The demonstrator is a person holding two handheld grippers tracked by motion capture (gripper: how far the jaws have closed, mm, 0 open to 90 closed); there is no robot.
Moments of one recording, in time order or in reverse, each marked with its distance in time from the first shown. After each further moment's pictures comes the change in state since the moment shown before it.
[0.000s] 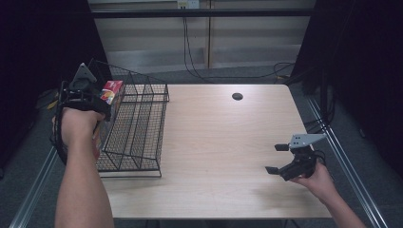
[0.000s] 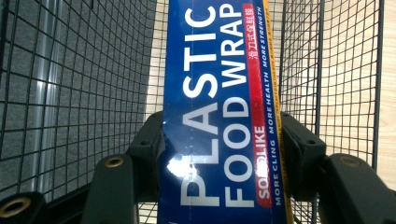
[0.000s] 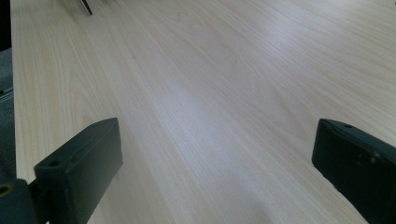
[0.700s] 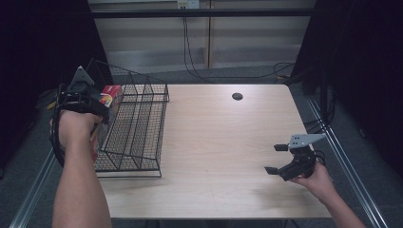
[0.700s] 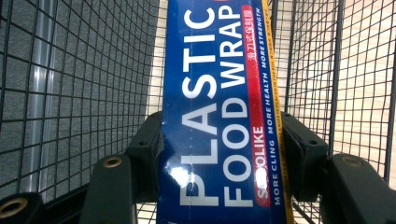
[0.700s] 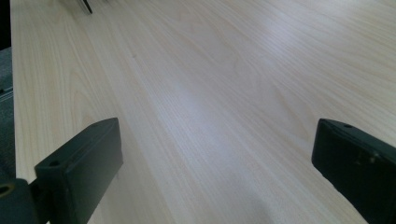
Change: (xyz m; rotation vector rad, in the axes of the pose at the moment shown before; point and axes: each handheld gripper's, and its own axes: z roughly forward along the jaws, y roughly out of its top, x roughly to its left) left arm 0.008 -0.003 0.007 0.027 -0.007 -0.026; right arm 0.000 0.000 0.001 0.002 0.000 0.000
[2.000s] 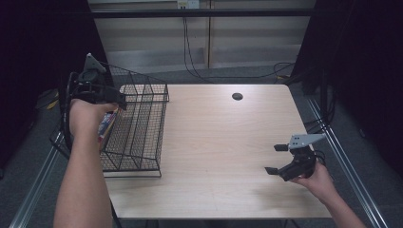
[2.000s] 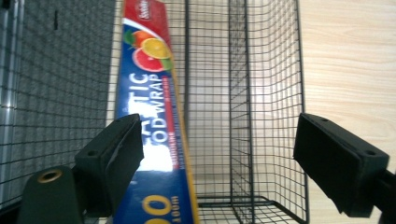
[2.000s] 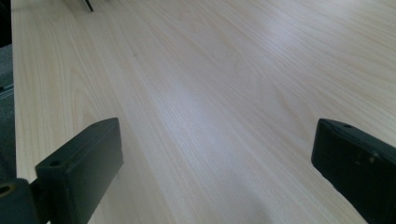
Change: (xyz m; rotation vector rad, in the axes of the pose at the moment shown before) left arm -0.036 0.012 -0.020 -0.093 -0.128 0.073; right arm 0.000 0.001 0.000 0.004 0.006 -0.008
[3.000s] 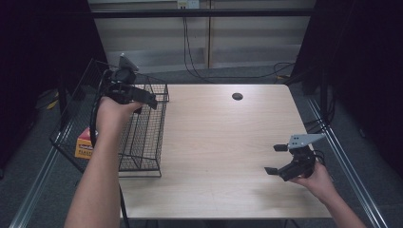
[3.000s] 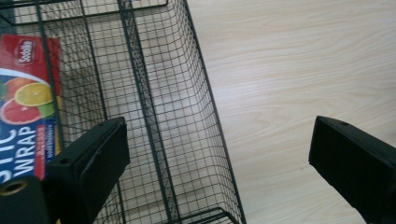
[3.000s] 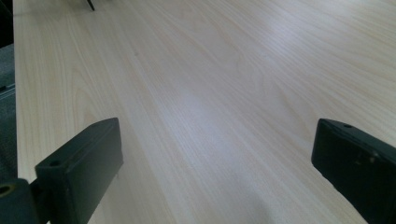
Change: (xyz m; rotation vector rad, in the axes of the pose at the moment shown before) left arm -0.061 0.003 0.016 -0.030 -0.157 0.209; right arm 0.000 0.000 0.001 0.002 0.000 -0.002
